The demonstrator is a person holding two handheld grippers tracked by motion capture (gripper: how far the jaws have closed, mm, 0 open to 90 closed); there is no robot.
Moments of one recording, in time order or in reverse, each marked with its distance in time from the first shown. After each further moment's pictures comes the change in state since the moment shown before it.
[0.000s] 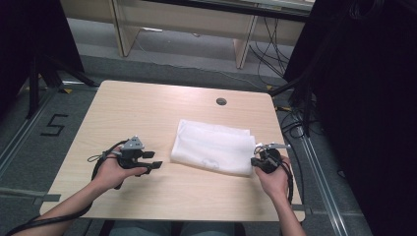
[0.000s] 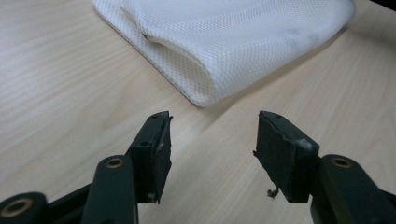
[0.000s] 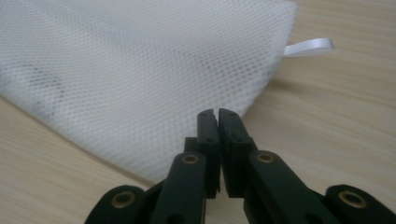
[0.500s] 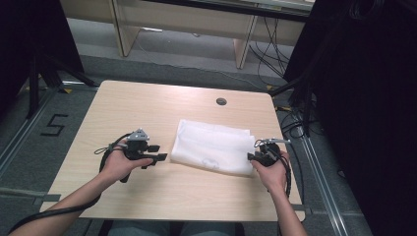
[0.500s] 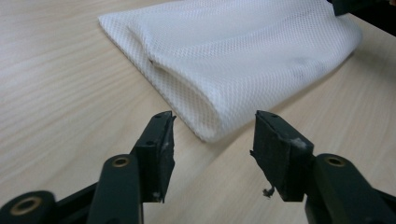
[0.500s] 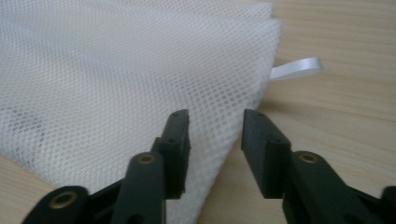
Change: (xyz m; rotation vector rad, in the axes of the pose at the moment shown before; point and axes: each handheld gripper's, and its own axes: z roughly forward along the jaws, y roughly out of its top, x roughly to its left) left arm 0.006 0.023 0.015 -0.009 0.001 -0.069; right arm -0.008 0.013 0.015 -0.018 -0.007 0.050
